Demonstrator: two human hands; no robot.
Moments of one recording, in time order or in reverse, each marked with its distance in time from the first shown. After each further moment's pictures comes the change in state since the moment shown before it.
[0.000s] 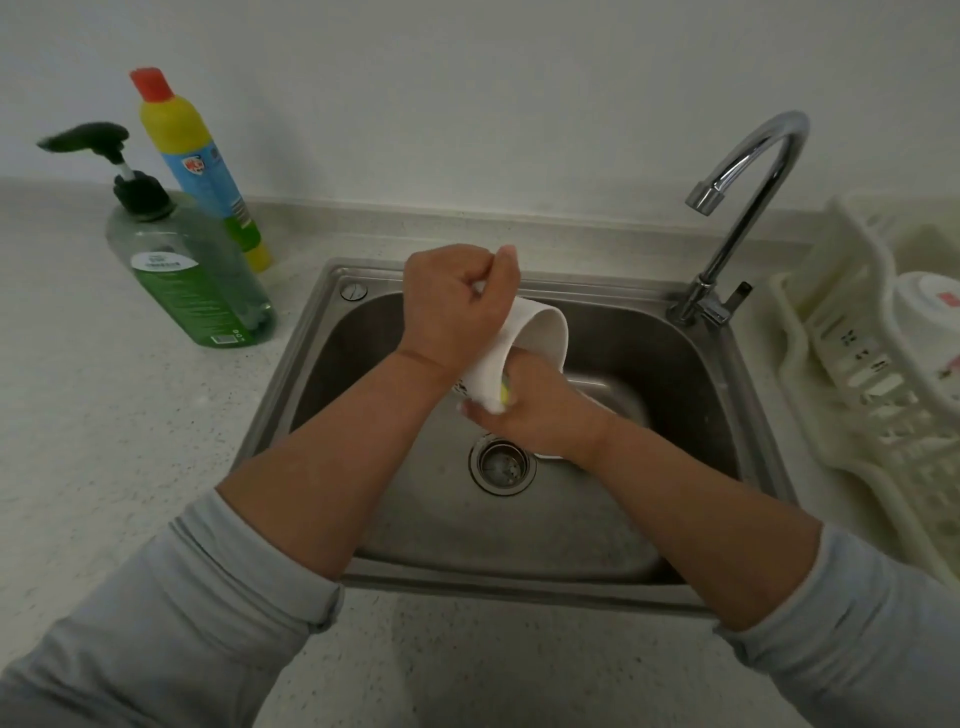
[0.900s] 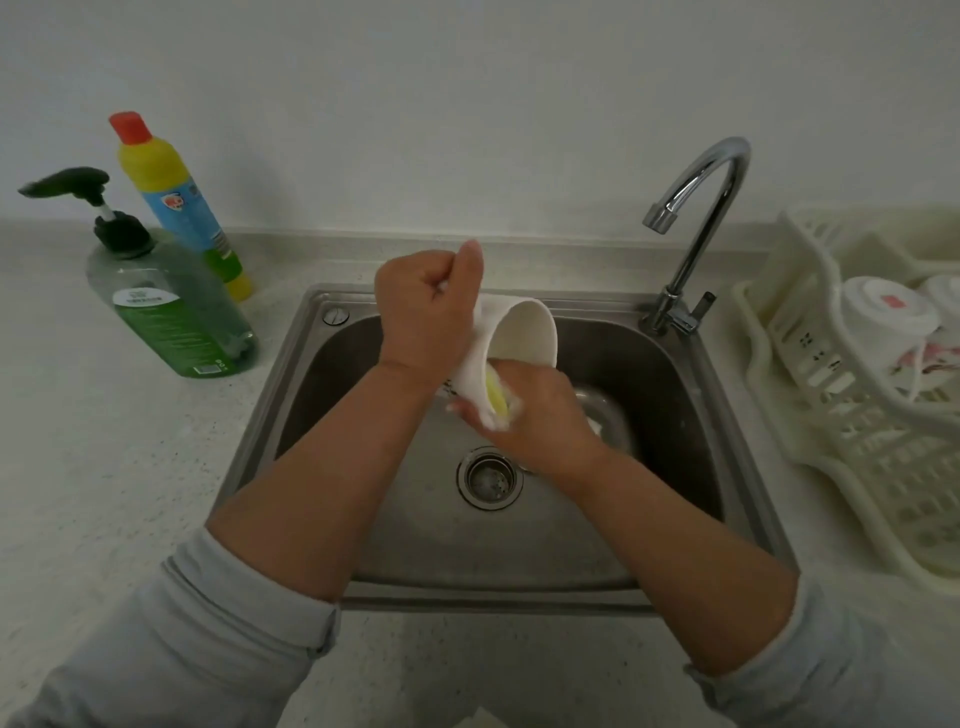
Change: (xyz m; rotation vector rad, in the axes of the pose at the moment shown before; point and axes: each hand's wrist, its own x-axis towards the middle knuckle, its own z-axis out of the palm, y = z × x) left_hand 0.012 0.023 -0.003 -0.108 0.016 -0.201; right_hand -0.016 -0.005 0.000 -0.260 0.382 -0.064
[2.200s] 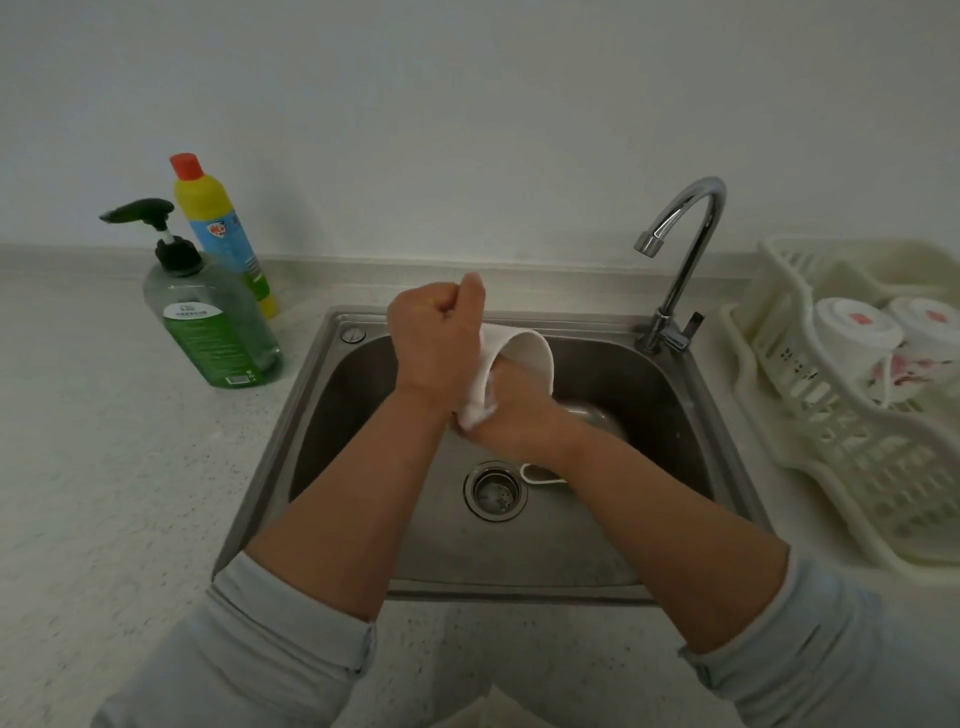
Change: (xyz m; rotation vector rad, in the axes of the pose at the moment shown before) left_hand -0.019 0.031 -0.017 -0.025 0.050 -0.128; right_hand 0.007 -0.042 -0.009 0.256 -0.327 0.159
